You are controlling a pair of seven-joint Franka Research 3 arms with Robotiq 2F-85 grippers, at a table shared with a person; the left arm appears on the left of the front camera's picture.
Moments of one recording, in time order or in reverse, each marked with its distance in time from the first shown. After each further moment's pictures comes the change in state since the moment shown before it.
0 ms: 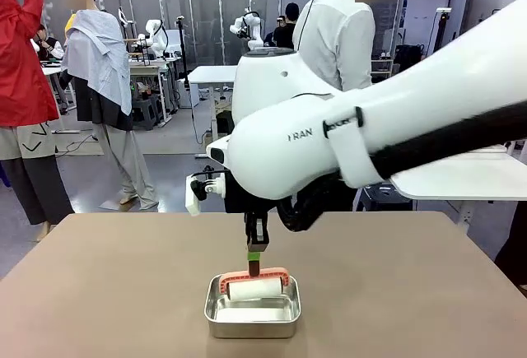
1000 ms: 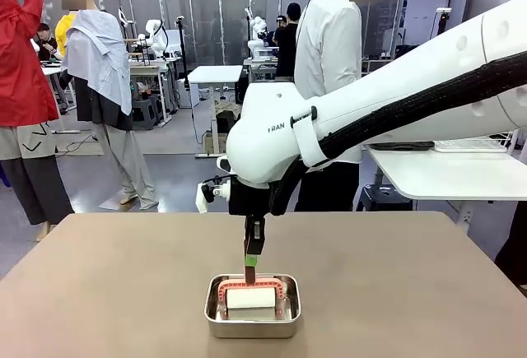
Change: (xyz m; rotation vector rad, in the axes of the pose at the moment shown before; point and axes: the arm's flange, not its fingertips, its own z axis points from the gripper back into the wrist) left arm 0.000 0.000 0.000 0.000 0.000 0.000; right arm -0.012 -0.063 -0.053 0.138 -0.040 -0.058
